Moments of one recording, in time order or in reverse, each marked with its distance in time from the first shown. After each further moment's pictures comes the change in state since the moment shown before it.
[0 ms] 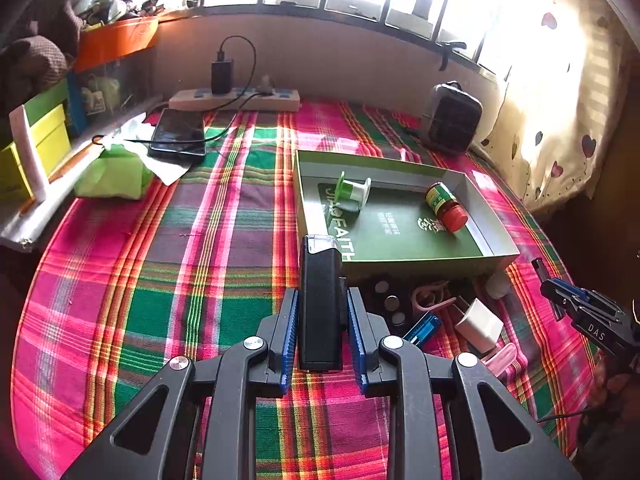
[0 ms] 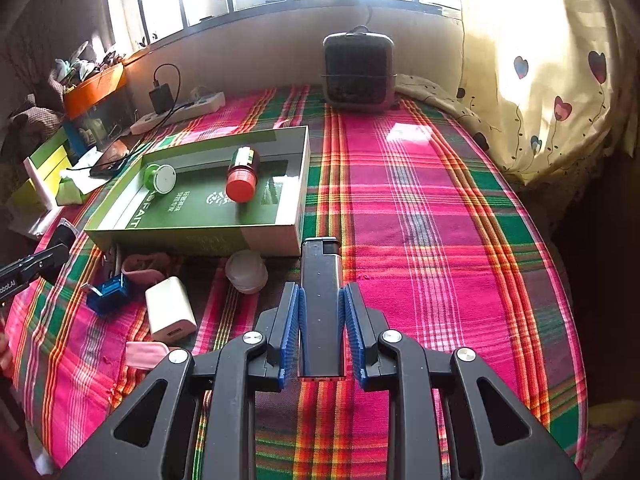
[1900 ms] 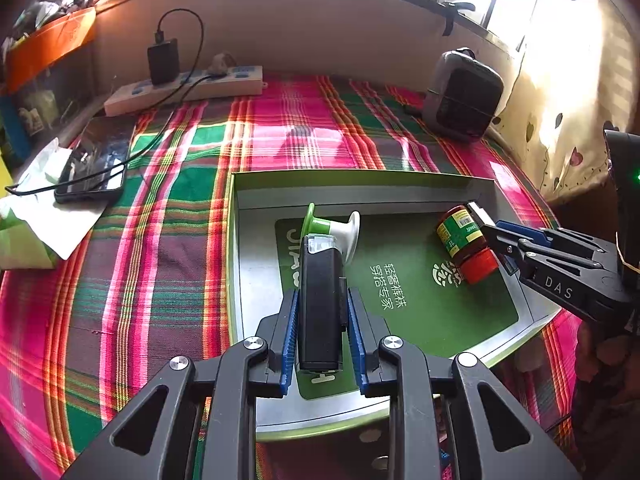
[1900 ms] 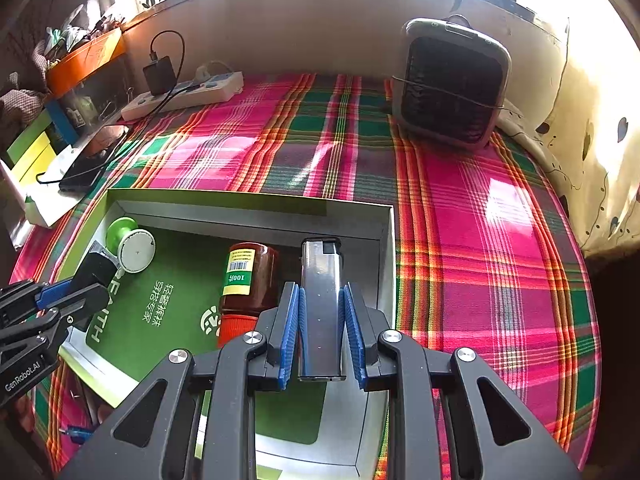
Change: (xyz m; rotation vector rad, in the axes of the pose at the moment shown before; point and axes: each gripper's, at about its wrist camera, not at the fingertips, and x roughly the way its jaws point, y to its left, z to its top) left arm 0.105 -0.025 0.066 0.052 0.121 -0.020; right arm 0.117 0.051 0.105 -0.120 0.116 0.037
